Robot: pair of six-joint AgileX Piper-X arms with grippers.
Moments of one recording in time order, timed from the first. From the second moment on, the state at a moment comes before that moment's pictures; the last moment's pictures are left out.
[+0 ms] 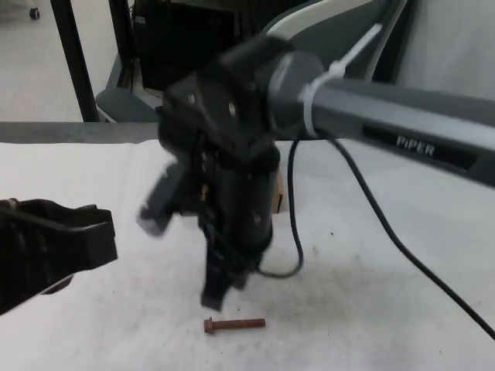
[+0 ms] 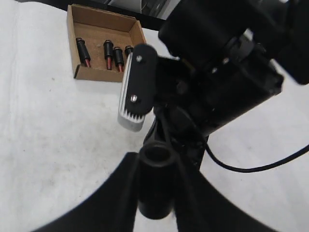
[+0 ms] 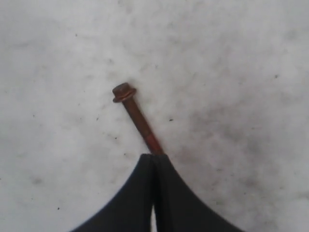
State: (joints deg) left arm -37.3 34.3 -38.6 39.0 -4.2 -31.6; right arm 46.3 118.1 -99.0 75.6 -1.2 -23.9
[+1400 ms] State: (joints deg) left arm -37.3 33.9 -38.5 38.9 -4.2 -26.8; right arm 46.9 122.3 -91.7 62.0 -2.0 -22.5
